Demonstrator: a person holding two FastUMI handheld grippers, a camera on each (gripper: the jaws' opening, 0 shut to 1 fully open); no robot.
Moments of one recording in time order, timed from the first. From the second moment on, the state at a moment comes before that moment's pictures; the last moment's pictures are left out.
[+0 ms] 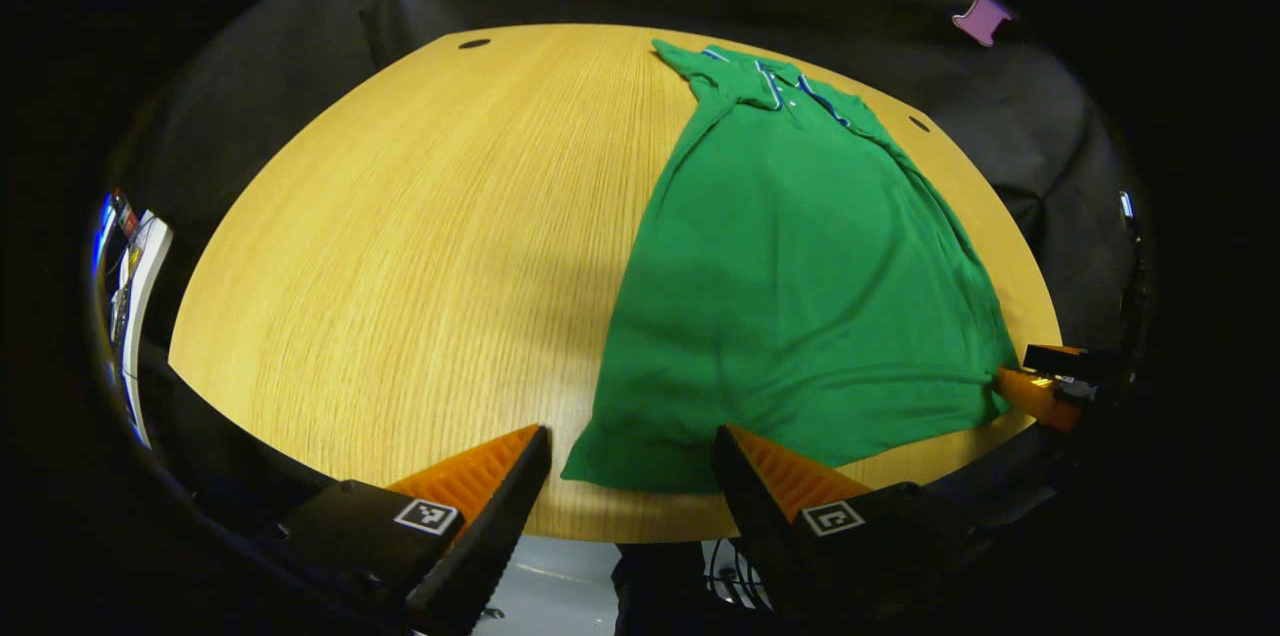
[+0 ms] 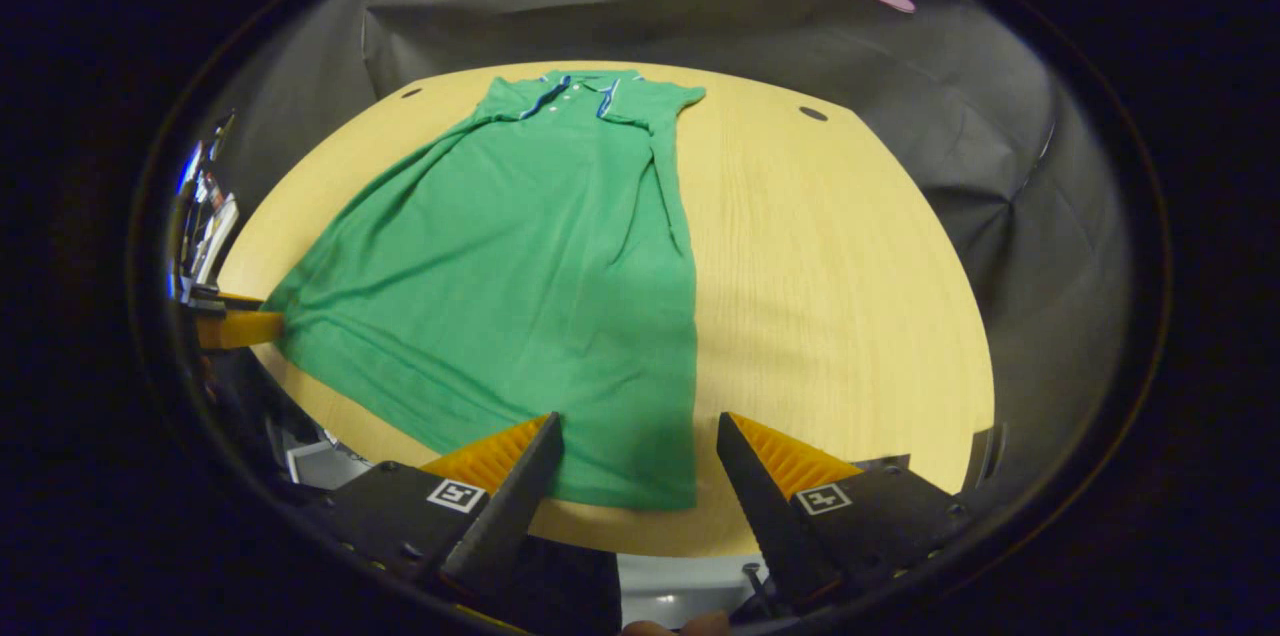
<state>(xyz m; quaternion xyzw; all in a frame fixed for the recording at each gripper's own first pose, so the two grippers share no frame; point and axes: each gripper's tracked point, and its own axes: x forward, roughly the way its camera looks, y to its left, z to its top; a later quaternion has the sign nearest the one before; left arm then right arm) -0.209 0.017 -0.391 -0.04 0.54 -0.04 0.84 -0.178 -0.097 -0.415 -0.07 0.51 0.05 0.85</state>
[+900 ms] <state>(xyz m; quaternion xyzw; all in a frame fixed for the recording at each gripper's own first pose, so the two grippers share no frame) -0.189 -0.001 -0.359 -0.07 0.52 -0.08 0.85 -0.160 -0.080 -0.384 0.01 0.52 0.07 0.85</state>
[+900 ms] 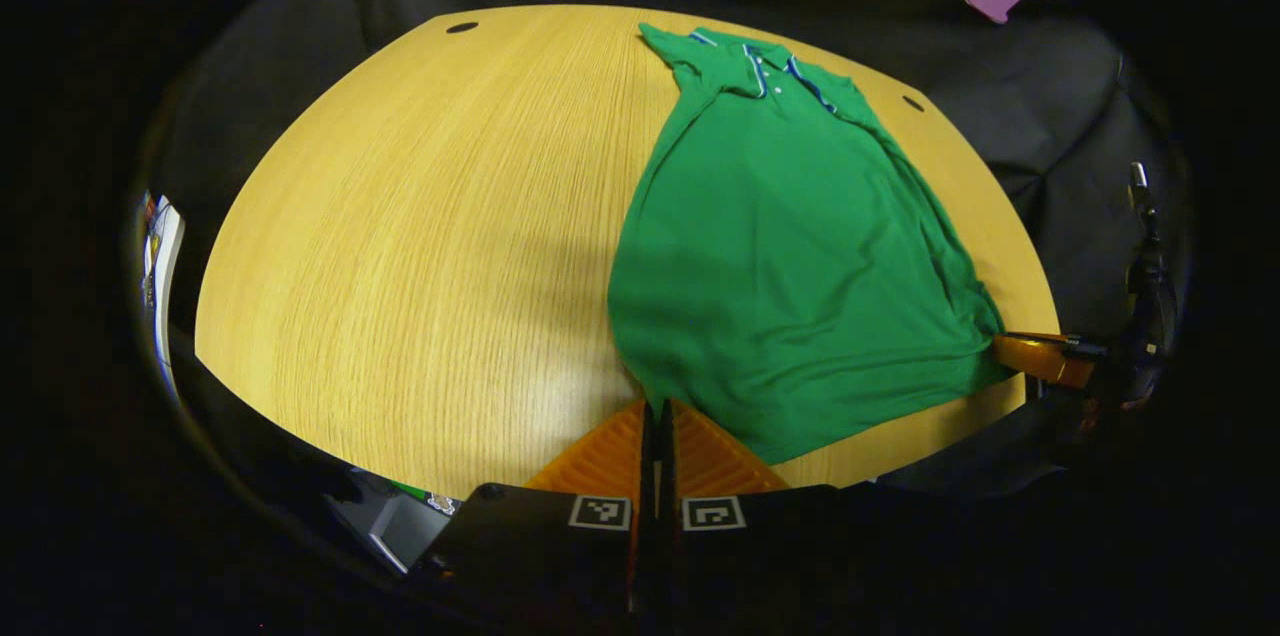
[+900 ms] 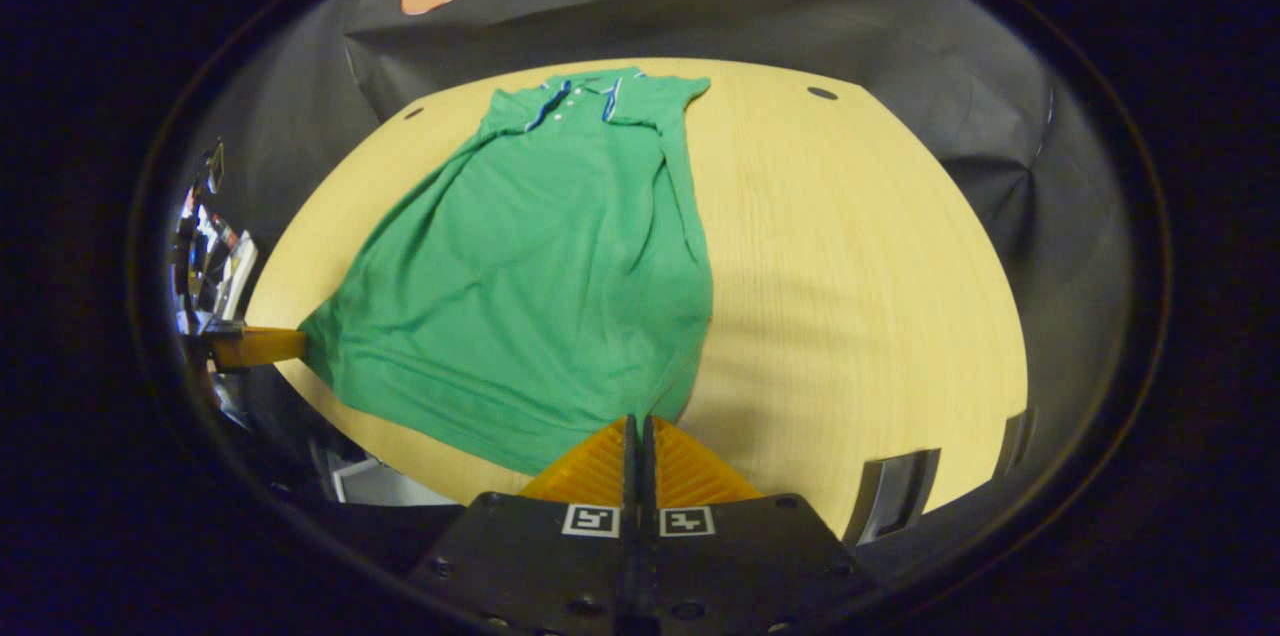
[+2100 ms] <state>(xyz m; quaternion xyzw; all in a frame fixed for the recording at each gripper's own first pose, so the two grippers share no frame) 0.060 -0.025 -0.220 -0.09 0.31 -0.11 0.94 0.080 -0.073 -0.236 0.07 0.35 0.08 0.93</state>
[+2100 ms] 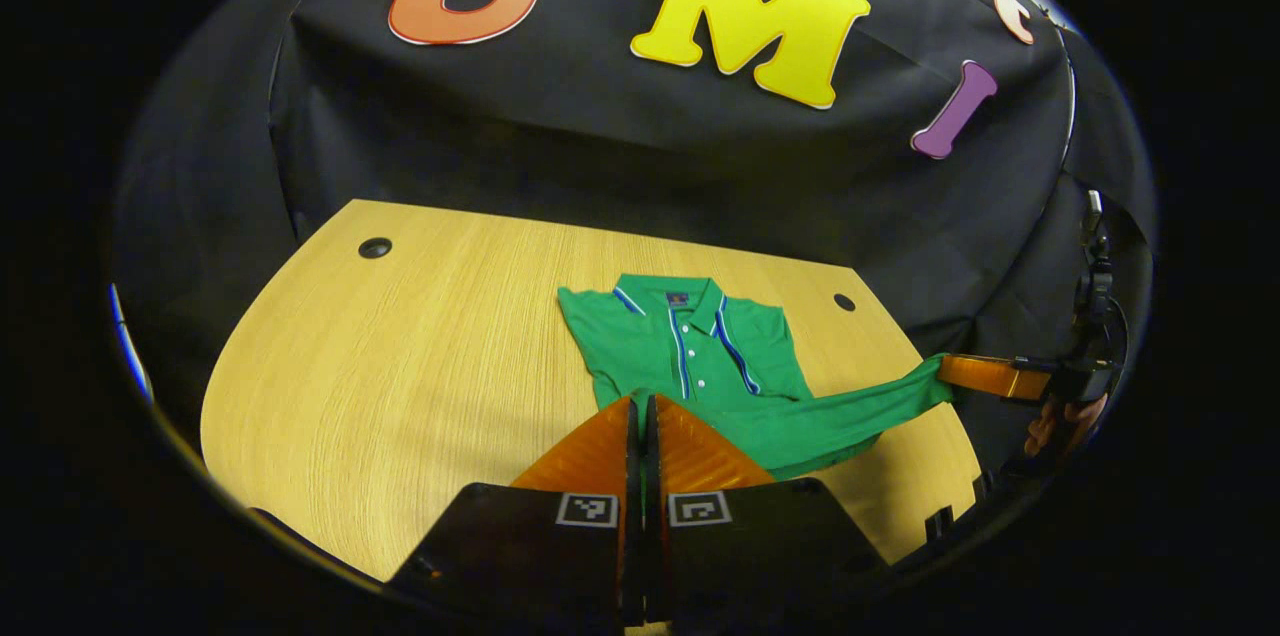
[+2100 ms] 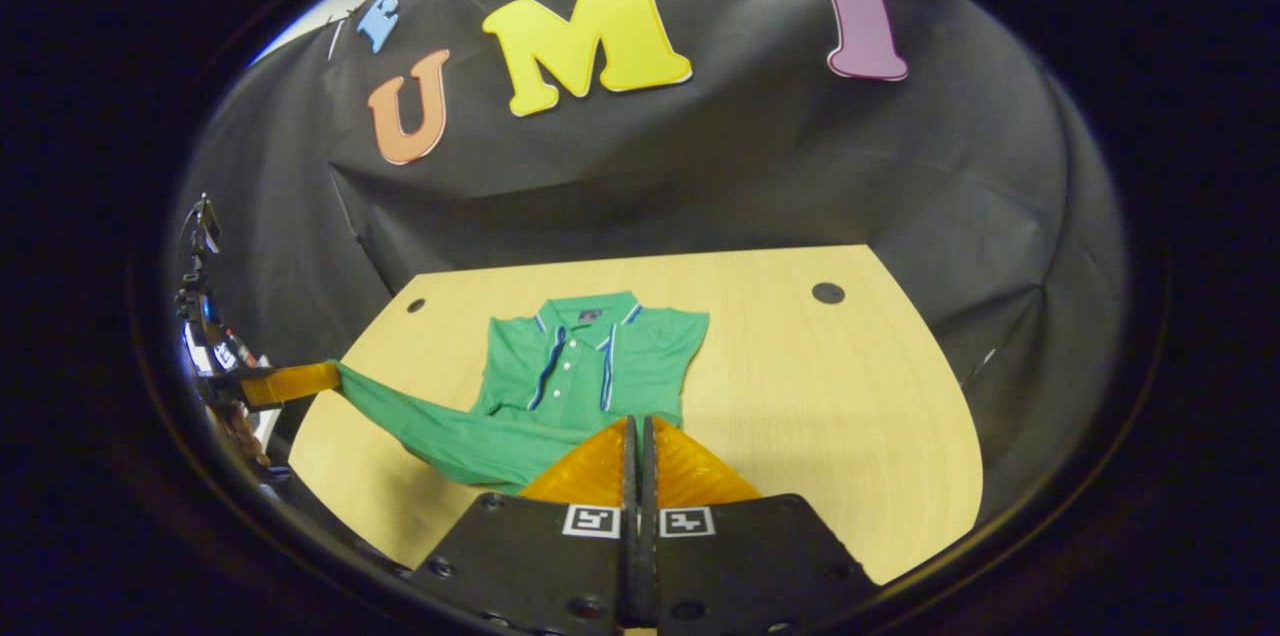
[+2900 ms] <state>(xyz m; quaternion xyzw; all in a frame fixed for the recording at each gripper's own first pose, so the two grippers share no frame) 0.272 -0.020 -0.255 -0.08 0.26 -0.09 0.96 0.307 -0.047 -0.270 0.05 0.32 0.10 0.94</state>
